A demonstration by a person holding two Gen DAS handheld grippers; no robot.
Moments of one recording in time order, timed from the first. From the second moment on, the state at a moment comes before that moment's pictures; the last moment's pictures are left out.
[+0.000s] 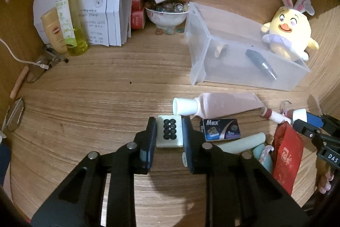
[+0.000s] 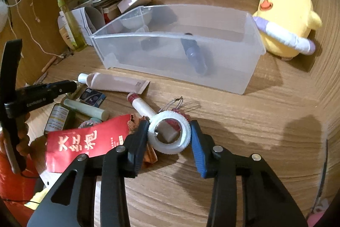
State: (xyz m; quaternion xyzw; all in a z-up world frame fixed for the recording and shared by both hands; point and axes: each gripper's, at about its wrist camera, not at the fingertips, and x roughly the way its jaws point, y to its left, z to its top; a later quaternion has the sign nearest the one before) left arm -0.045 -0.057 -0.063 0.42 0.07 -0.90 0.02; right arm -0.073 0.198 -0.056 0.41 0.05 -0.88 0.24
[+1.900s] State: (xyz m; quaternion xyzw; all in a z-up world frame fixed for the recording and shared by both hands) left arm -0.113 -0.007 0.040 0.31 0.05 -0.95 -0.04; right arm -0.138 0.187 0.059 0.27 0.08 -0.93 0.25
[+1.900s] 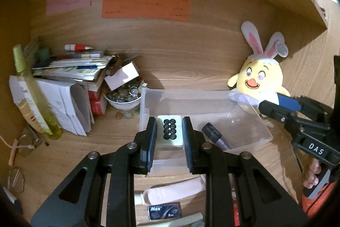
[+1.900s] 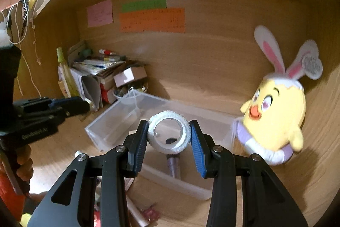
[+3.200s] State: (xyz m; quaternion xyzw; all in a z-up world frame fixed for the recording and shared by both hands) left arm -0.180 0.025 -0.020 0.40 0.02 -0.92 -0.06; right arm -0.212 0.185 -0.023 0.38 0.10 -0.89 0.20
